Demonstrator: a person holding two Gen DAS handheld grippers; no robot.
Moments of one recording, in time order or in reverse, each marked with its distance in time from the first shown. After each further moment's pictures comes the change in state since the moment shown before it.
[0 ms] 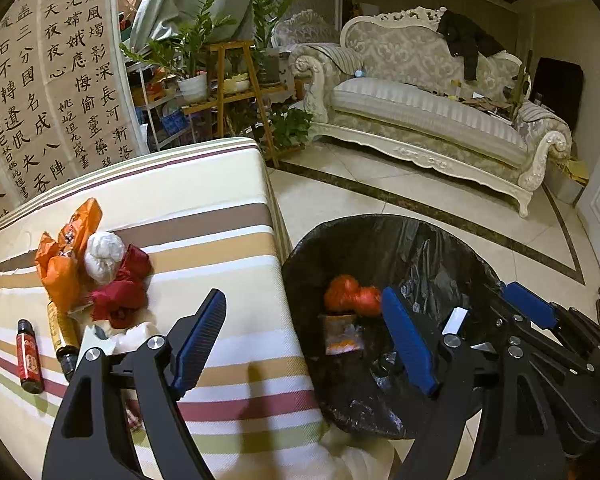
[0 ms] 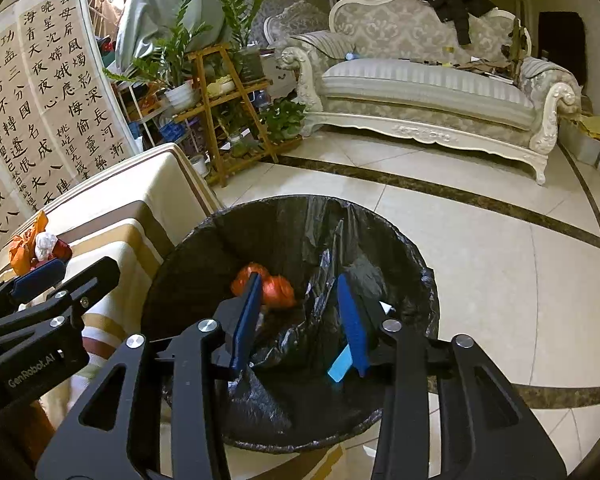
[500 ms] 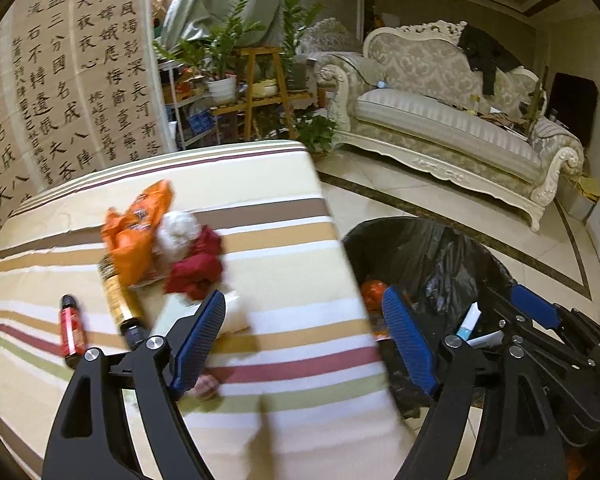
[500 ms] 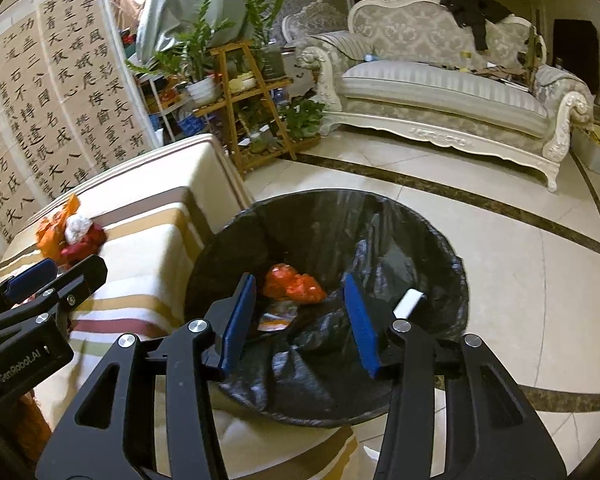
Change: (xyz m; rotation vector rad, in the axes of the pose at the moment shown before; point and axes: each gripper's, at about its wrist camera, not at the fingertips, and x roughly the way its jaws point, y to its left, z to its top) left arm -0.034 0.043 -0.016 -0.057 -0.024 0.057; right arm -0.019 0.038 -0.008 -0.047 0.007 0.049
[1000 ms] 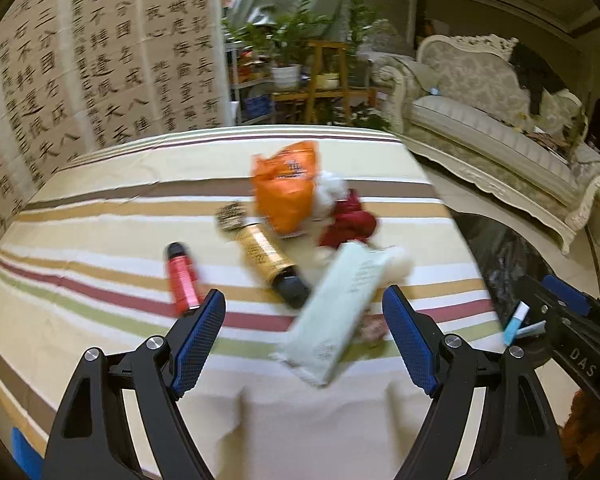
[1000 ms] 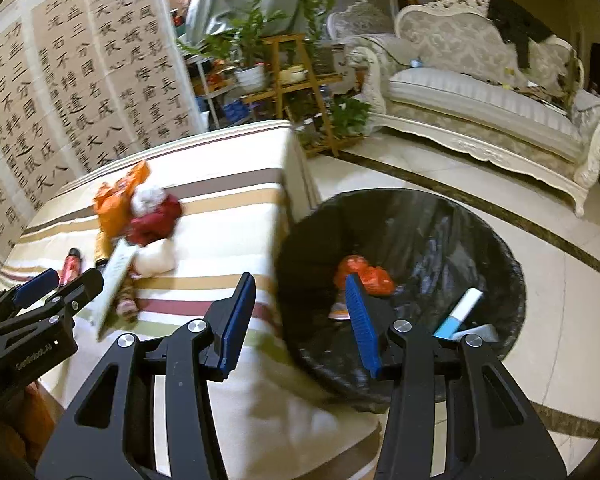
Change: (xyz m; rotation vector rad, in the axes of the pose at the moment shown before) left arm -0.023 0.096 -0.030 -0.127 0.018 0.123; right arm -0.013 0.073 -0.012 -0.110 0.019 0.096
